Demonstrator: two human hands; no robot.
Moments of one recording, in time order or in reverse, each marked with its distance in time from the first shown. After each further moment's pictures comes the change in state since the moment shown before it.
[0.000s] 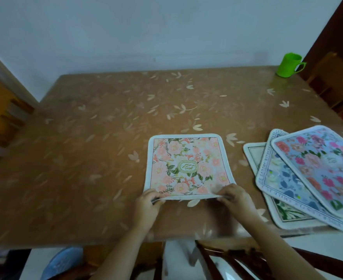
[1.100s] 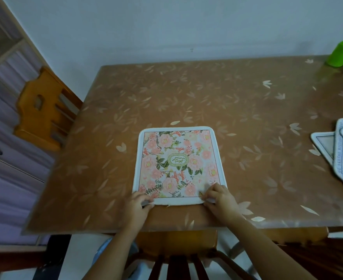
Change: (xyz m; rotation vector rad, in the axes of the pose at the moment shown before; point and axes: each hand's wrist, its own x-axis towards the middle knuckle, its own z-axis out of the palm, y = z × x) left_hand -0.008 -0.183 -0.196 0.155 -0.033 -0.093; right_hand -0.018 -0.172 0.211 -0.109 -0.081 -0.148
